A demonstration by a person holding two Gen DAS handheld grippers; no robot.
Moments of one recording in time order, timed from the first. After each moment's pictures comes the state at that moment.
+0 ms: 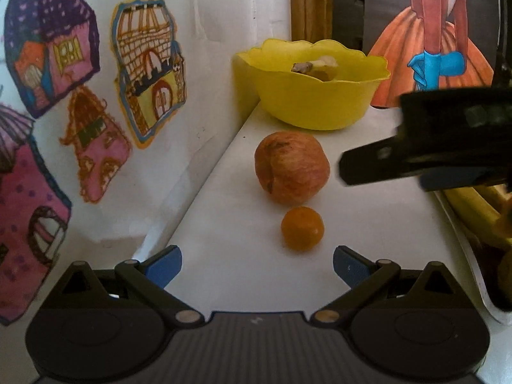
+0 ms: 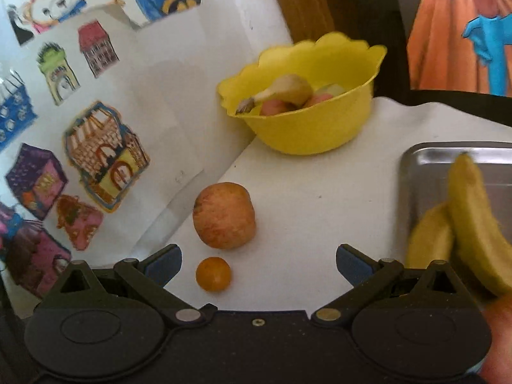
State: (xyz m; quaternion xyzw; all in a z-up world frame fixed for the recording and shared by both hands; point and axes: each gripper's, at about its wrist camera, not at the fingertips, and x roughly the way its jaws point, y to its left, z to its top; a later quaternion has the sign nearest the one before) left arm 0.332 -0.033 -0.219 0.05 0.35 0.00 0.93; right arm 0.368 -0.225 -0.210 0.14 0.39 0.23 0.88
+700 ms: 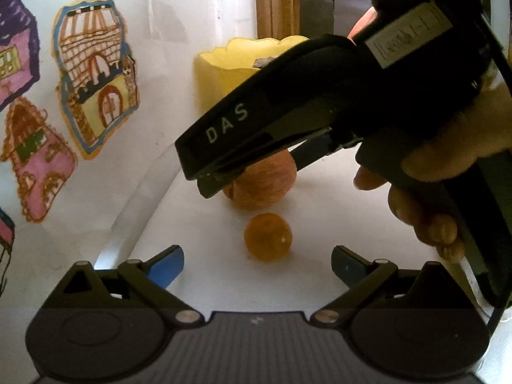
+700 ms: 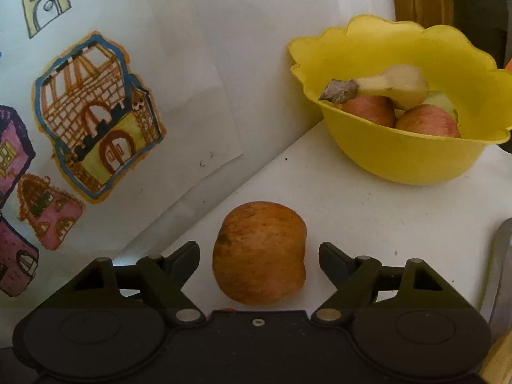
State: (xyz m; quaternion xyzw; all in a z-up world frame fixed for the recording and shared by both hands) left arm 0.349 -0.054 -0.231 0.07 0.35 -0.06 0.93; right arm 0.441 -0.151 -0.216 0.02 0.42 0.33 0.84
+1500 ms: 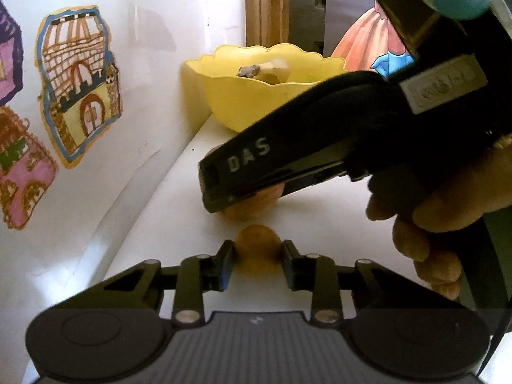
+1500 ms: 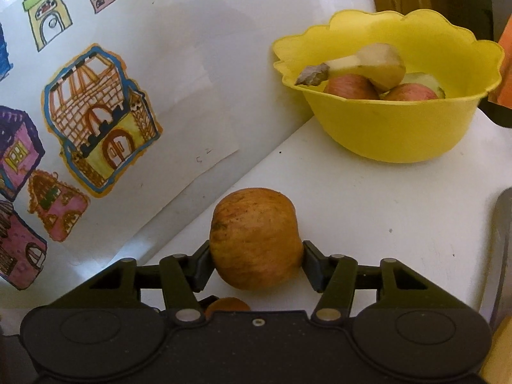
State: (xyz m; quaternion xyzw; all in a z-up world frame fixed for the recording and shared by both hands) left arm 0.345 -0.064 -0.232 0.06 0.34 -0.07 0.94; right arm 0.431 -0.168 -0.230 0.07 0.41 0.34 0.85
